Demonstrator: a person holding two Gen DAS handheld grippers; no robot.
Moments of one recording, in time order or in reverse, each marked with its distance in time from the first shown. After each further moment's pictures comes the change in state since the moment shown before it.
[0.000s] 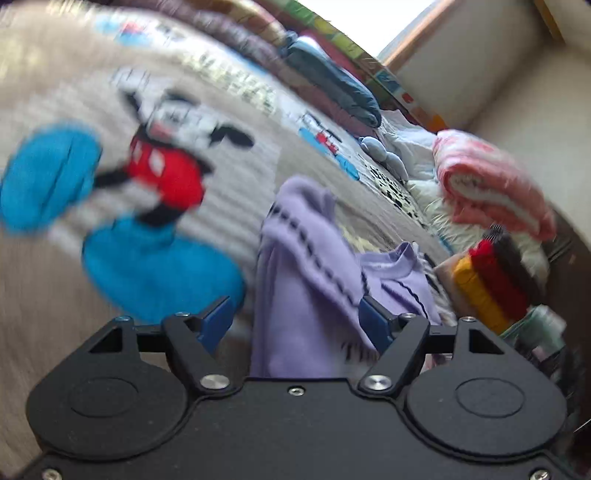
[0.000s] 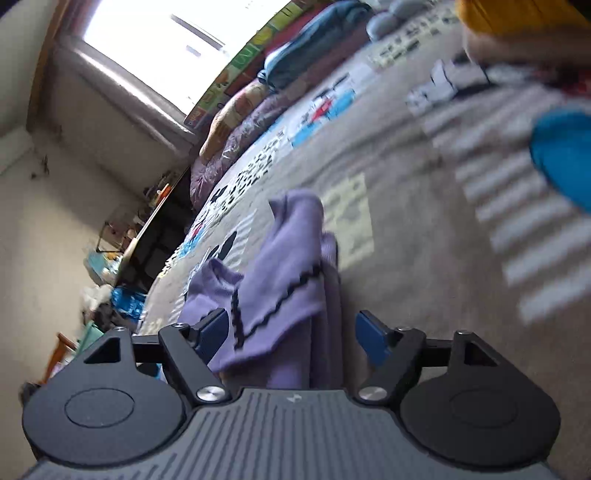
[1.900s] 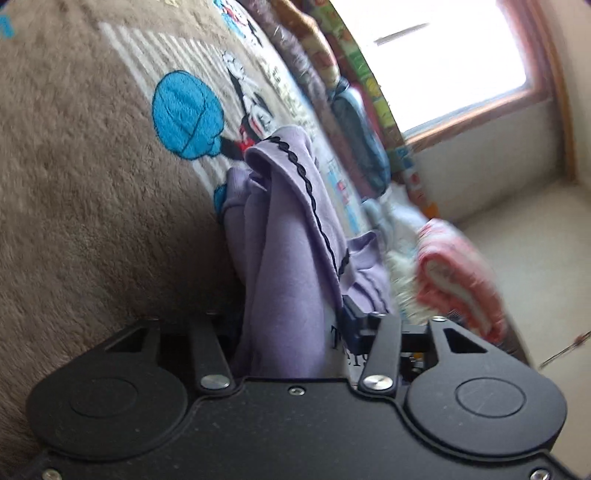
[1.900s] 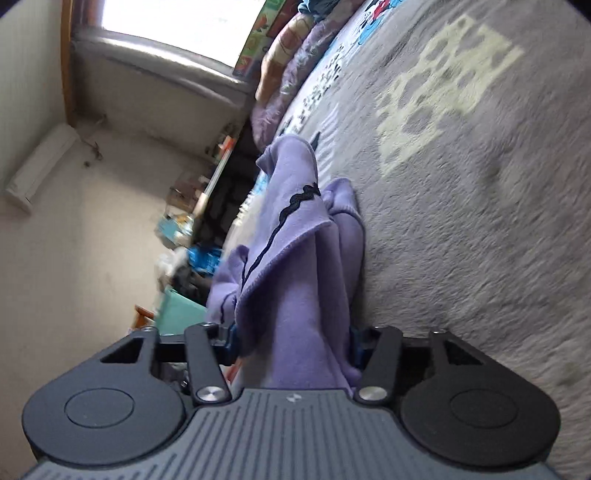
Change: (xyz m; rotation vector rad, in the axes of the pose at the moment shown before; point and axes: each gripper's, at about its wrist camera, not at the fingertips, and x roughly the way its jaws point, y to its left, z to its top) left arm -0.076 0.078 -0.034 -0.362 -0.151 -0.137; right arm 0.094 0.043 -0.041 0.139 0.167 0.286
